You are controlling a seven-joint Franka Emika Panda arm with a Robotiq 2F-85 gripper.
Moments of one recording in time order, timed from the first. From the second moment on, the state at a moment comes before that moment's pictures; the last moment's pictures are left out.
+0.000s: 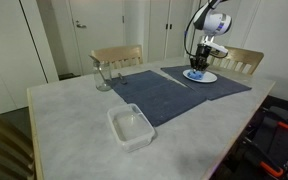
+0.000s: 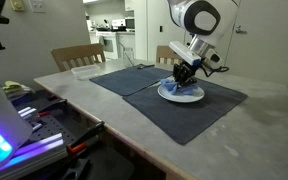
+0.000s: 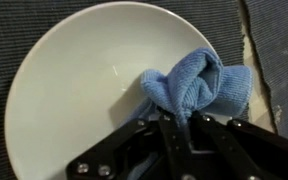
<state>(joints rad) -0.43 0.72 -0.05 -1.73 0.39 2.11 -0.33</state>
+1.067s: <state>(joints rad) -0.34 0.72 -0.09 -1.72 0.19 2.13 -0.27</state>
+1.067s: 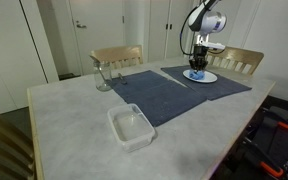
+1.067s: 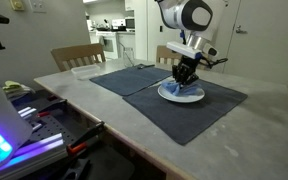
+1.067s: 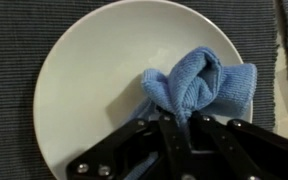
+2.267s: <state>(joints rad) -0.27 0.74 -0.19 -1.70 -0.06 1.97 -0.04</state>
